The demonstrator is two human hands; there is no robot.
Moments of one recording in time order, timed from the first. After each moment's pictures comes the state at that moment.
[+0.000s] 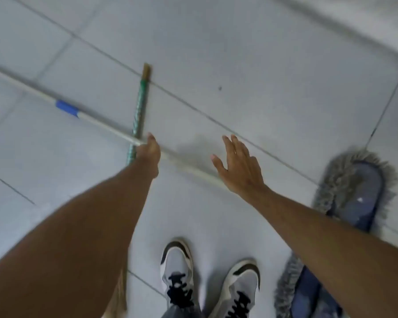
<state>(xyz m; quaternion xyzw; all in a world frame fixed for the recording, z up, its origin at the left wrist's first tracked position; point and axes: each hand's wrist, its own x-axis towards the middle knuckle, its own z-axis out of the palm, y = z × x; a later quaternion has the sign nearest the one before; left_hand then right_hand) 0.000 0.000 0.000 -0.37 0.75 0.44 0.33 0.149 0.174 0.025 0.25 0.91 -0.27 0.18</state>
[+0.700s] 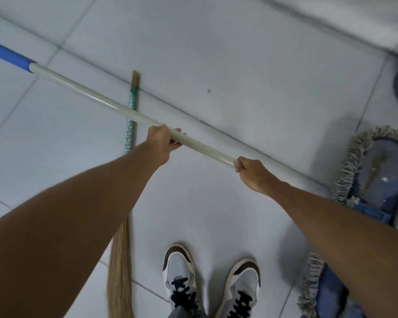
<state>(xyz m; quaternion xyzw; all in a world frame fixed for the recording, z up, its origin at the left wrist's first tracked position) -0.027 0.061 0.037 -0.30 0.63 0.62 0.35 0.166 0.231 0.024 0.34 0.81 -0.38 0.28</state>
